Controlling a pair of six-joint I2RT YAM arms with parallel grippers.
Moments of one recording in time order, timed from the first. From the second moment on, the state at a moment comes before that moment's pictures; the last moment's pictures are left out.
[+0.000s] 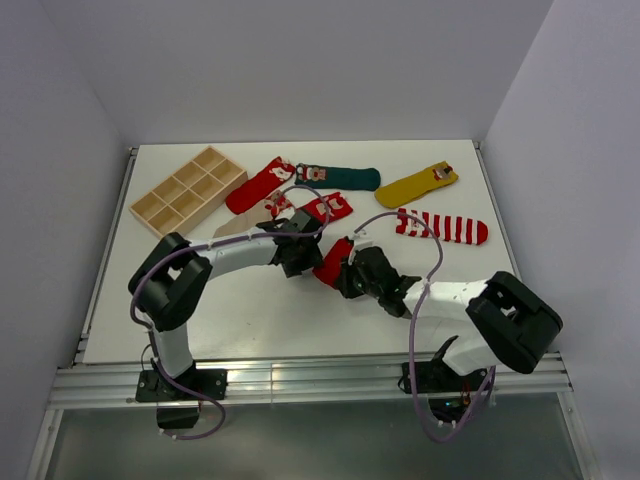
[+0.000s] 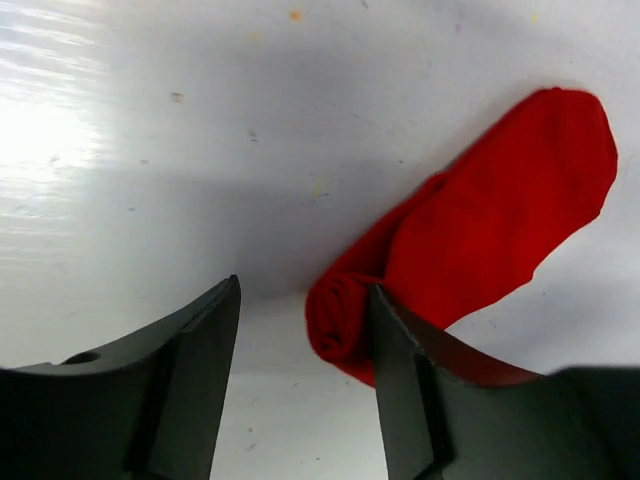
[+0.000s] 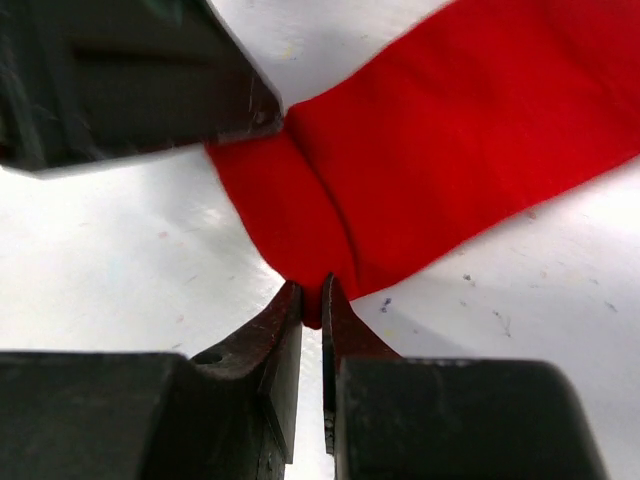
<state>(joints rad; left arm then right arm) -0.79 1.85 1.19 -0.44 -0.16 -1.10 0.77 1.40 0.45 0.30 0.08 0.45</state>
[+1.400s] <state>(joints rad) -0.83 1.75 0.91 0.05 -0.11 -1.22 0.30 1.76 0.50 0.53 -0.82 0.76</state>
